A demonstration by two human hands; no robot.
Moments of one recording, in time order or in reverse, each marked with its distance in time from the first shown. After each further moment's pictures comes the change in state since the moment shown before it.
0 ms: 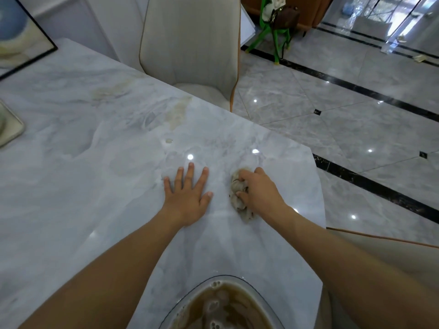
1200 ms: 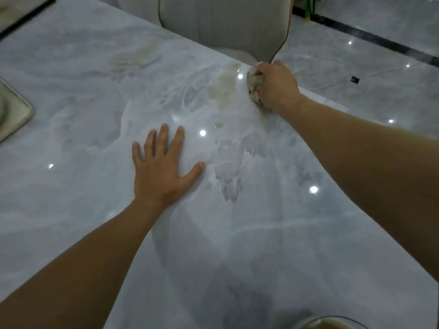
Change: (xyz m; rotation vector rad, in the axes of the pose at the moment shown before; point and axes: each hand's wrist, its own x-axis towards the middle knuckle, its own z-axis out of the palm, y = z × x) left_hand 0.038 -0.190 -0.031 -0.010 0.449 -0.058; right_hand 0.258 -0.103 0.007 -0.159 0.230 -0.014
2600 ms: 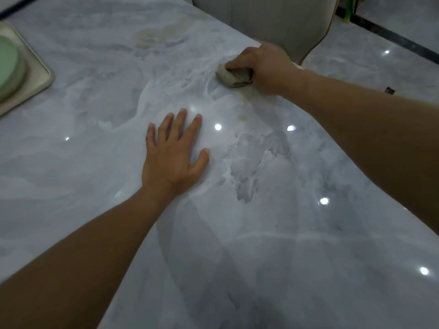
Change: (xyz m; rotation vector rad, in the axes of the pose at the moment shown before) left_hand 0.000 -0.007 0.007 -0.045 0.070 0.005; right_hand 0.023 -0.070 0.010 -0.175 -0.257 -0.583
